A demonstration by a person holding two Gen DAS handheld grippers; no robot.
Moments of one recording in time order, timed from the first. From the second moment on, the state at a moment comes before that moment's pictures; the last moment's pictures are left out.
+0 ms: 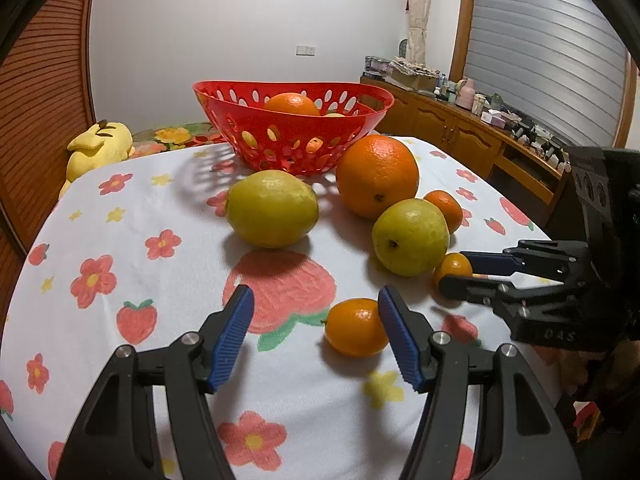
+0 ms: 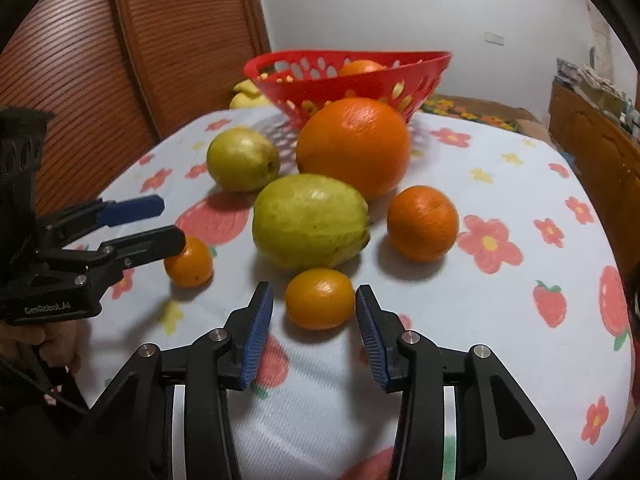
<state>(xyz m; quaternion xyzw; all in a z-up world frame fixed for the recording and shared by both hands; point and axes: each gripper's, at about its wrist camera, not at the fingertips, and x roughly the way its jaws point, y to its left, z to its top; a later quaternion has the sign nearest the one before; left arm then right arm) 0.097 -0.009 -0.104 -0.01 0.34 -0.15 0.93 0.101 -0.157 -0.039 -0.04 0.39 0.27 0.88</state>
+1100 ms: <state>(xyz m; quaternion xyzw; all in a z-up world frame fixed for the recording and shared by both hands) 0.100 -0.028 -0.119 0.00 0.40 -0.17 0.90 0.096 -0.163 -0.038 -0.02 0.37 0.27 0.89</state>
